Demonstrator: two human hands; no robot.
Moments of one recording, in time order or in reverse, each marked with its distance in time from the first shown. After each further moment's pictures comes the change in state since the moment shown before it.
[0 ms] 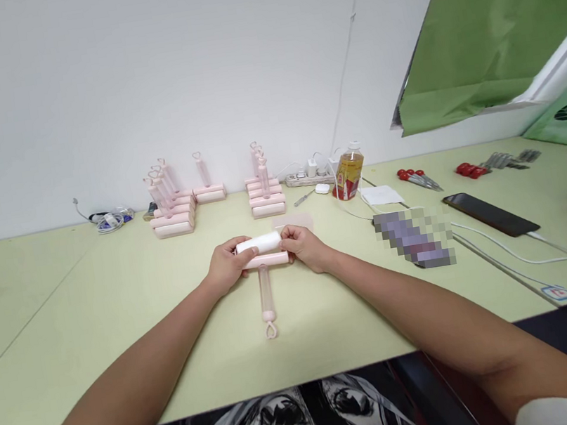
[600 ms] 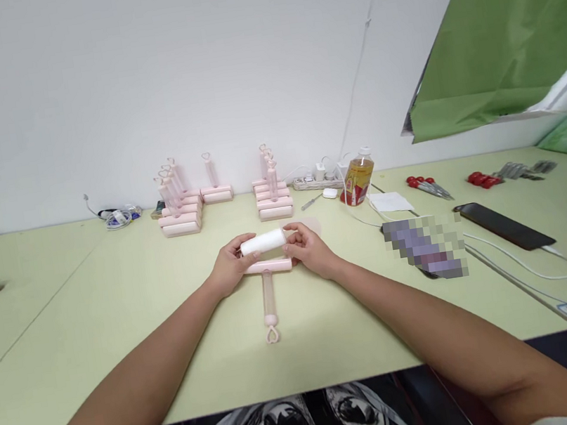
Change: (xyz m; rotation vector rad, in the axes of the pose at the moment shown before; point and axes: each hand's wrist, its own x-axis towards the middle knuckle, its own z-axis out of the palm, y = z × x) left_hand 0.006 -0.010 -0.006 -0.168 -0.063 0.092; right_hand -0.004 -0.002 -0.001 -0.052 0.008 -0.078
